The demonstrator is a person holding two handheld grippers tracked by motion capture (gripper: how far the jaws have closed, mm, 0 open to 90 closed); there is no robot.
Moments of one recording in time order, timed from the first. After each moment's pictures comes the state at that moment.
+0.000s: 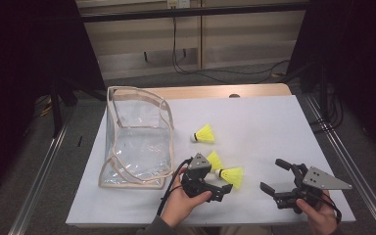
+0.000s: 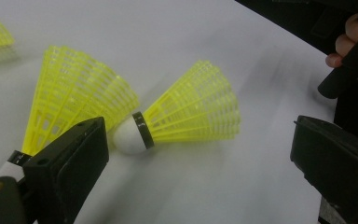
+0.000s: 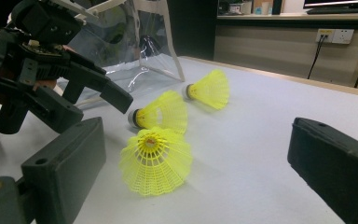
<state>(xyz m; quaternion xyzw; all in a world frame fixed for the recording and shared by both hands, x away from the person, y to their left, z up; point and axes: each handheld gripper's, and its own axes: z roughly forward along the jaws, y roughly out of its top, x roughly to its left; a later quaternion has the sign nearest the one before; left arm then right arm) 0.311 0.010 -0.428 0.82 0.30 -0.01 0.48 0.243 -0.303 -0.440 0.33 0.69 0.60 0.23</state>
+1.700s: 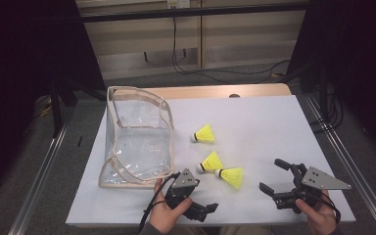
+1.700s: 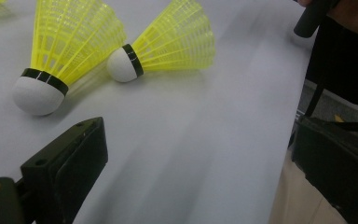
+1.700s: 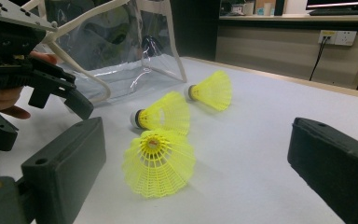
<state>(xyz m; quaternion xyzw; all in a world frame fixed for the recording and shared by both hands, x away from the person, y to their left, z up) 0.280 0.054 -0.433 0.85 0.25 -0.01 0.46 0.243 -0.301 -0.439 0.32 0.69 0.60 0.23</state>
